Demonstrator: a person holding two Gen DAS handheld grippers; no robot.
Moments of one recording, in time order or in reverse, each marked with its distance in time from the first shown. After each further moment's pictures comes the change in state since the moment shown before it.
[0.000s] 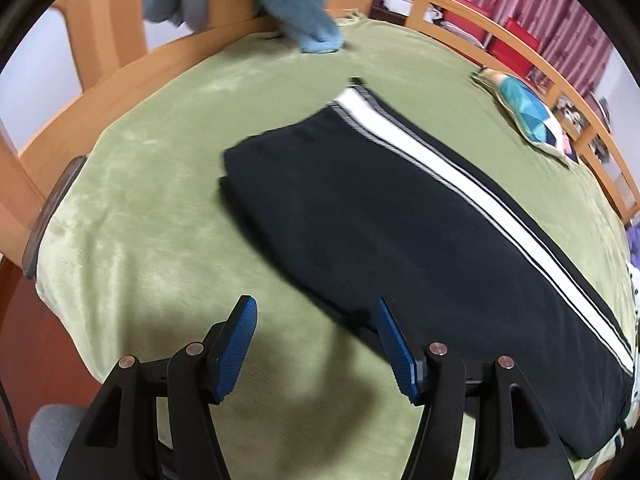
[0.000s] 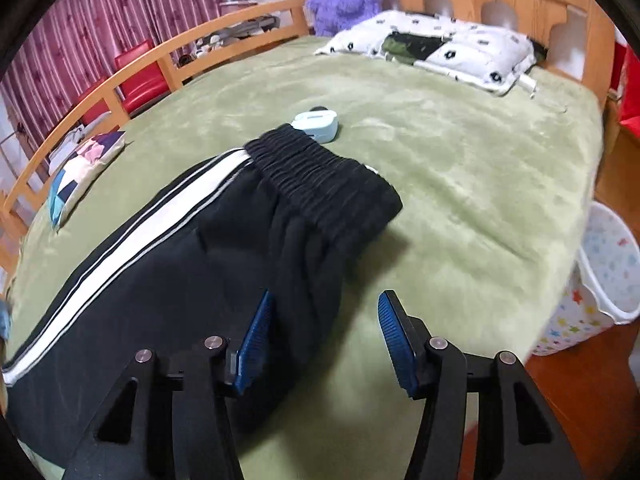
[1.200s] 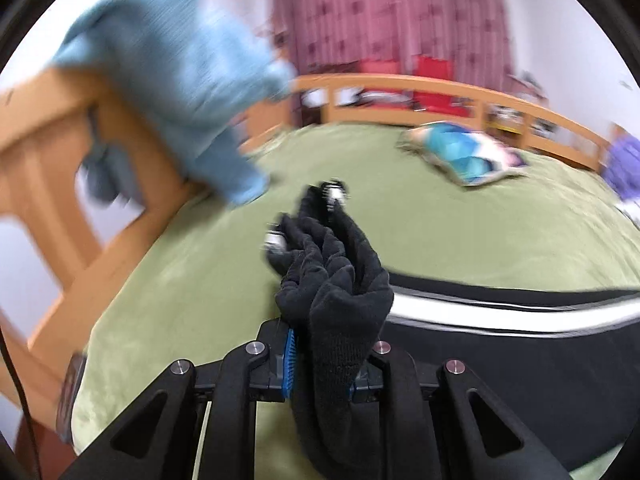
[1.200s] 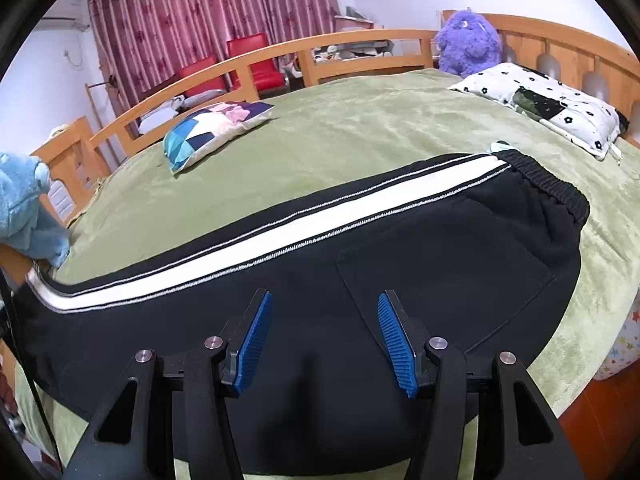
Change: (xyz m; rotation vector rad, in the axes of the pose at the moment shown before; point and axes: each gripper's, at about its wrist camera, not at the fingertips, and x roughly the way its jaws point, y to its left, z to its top) left arm -0.064 -0.118 0.036 0.395 -0.431 -0.015; right arm -0.078 0.184 -0.099 -0.216 -0.080 0.232
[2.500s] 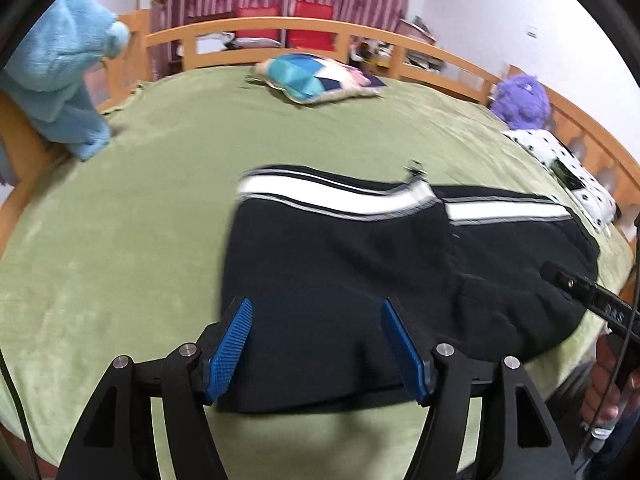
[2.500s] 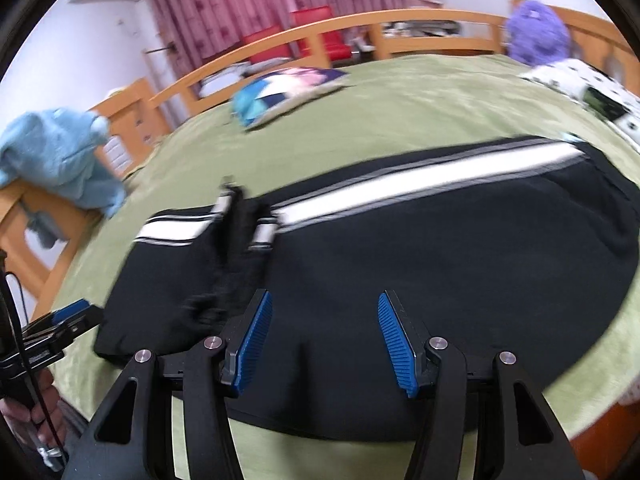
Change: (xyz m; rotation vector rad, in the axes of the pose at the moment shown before) left arm -0.027 -0.097 -0.056 0.098 0.216 -0.387; right arm 0.011 0.064 -0.019 -0.150 0.117 0.261
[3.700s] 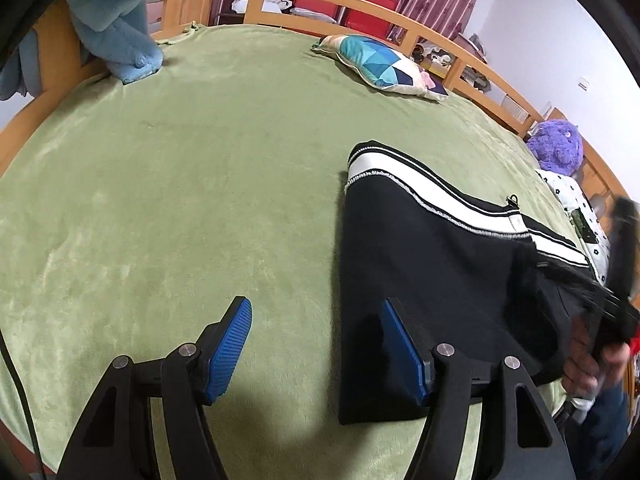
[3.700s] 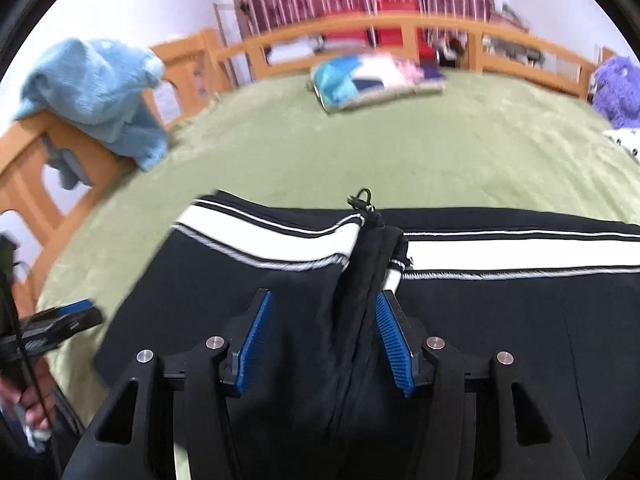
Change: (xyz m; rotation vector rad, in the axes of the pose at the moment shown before) left arm 0.035 0.089 -0.017 -0.225 0.077 -0.026; right arm 0.101 0.074 0.041 -0.194 0.128 0.033
